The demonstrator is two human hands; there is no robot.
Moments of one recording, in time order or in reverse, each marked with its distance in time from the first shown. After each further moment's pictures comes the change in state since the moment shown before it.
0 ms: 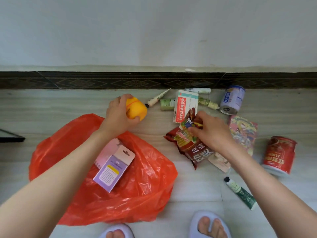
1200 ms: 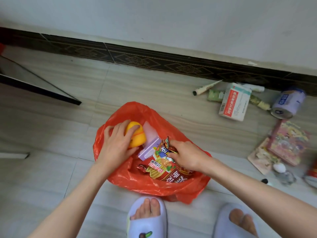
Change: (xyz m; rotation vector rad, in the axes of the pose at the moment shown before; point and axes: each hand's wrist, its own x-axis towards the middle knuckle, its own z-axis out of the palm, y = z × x) left_hand -0.167 -0.117 -0.026 0.493 0.034 0.039; right_hand -0.046 -0.124 0.123 -0.021 -0.557 -0.363
